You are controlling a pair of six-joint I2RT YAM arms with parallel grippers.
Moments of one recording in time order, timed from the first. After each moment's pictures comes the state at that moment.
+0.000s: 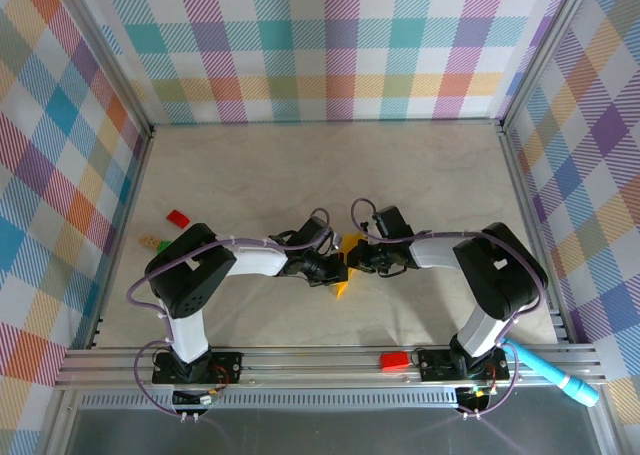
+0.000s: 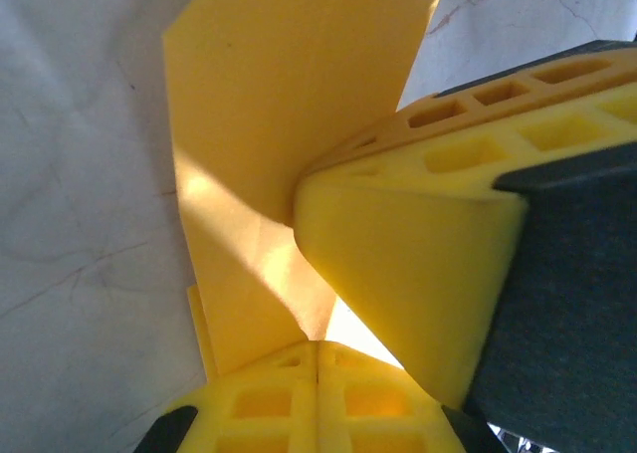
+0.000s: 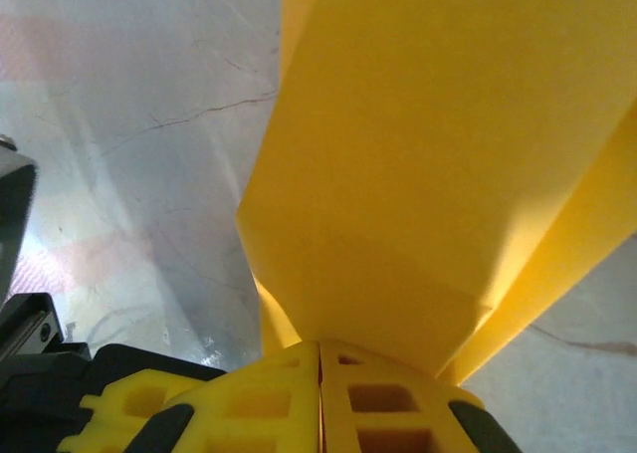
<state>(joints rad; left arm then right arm) -0.82 1.82 0.88 -0.03 0.46 -0.88 0.56 1.68 0.68 0.00 -0.54 0.67</state>
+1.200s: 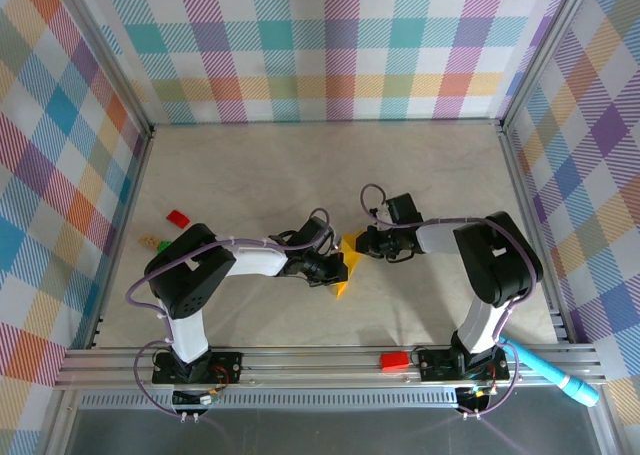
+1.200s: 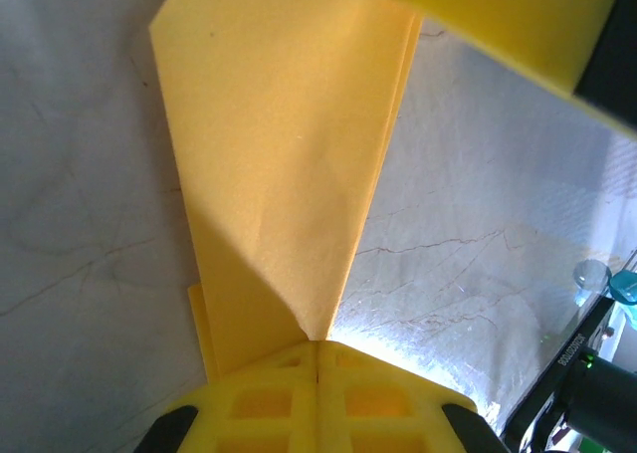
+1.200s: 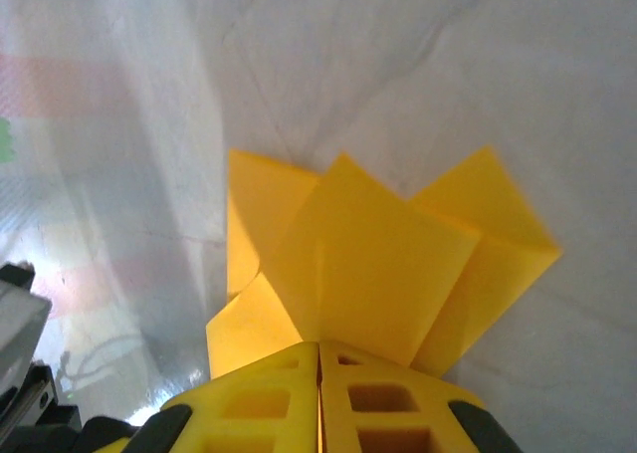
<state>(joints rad) -0.82 1.82 0.88 -0.04 0.45 -0.89 0.40 1.77 0.78 -0.02 -0.59 0.53</state>
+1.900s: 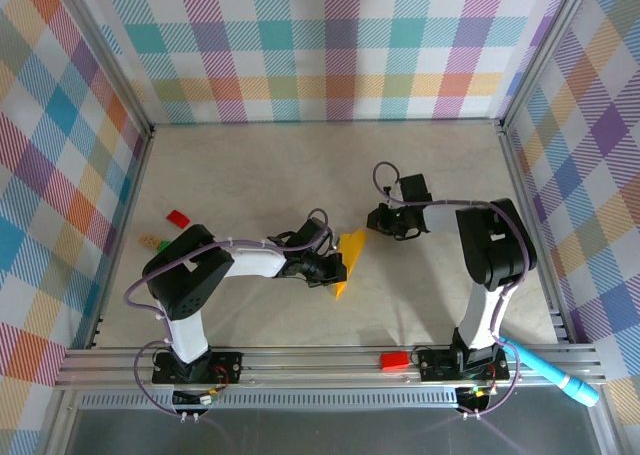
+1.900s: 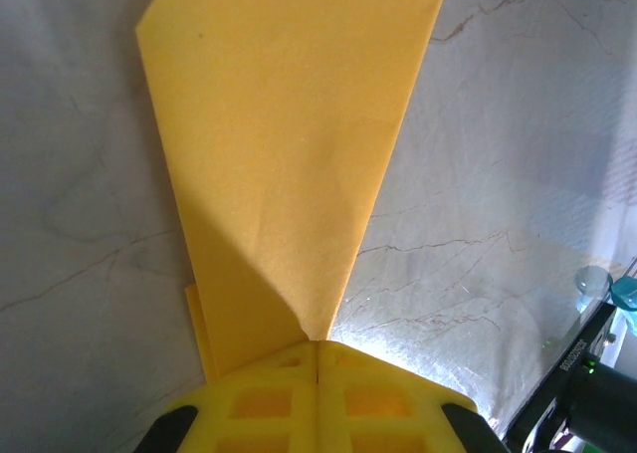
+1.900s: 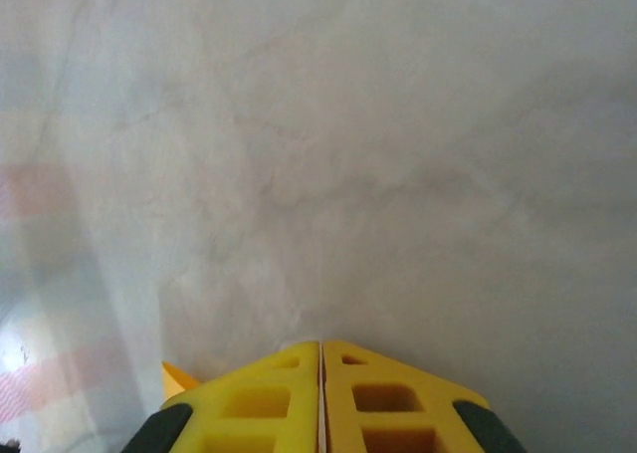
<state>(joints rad) -0.82 1.80 0.86 -0.03 0.43 -0.90 0.28 1.87 0.95 -0.06 -0.55 0.47</state>
